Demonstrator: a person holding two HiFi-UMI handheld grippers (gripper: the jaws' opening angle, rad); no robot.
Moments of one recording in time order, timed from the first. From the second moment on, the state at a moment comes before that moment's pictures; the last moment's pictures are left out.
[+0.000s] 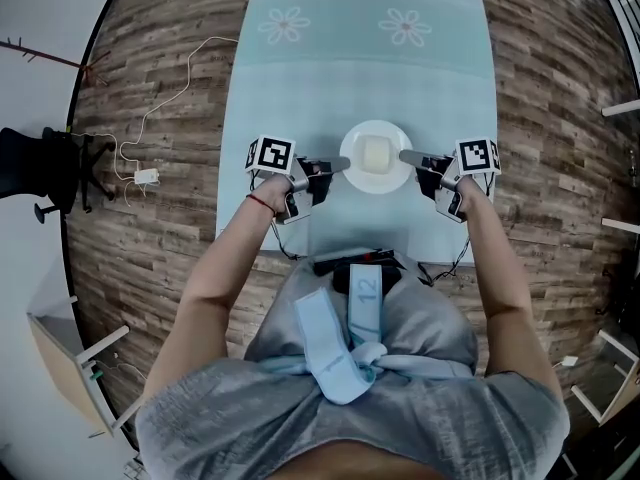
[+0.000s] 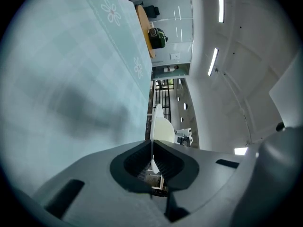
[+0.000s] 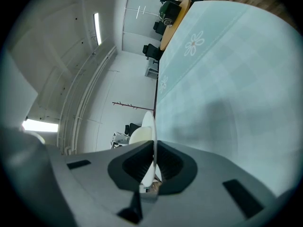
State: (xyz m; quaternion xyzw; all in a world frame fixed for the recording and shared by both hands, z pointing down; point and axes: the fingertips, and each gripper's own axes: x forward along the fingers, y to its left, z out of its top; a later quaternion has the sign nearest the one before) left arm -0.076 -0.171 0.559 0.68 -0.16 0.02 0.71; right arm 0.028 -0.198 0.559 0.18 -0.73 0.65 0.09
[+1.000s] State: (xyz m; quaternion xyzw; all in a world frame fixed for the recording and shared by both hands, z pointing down) left arm -0.074 -0.260 0.602 0.69 -0.19 0.02 0.69; right arm 0.030 -0.280 0.598 0.23 -0.72 0.65 0.06
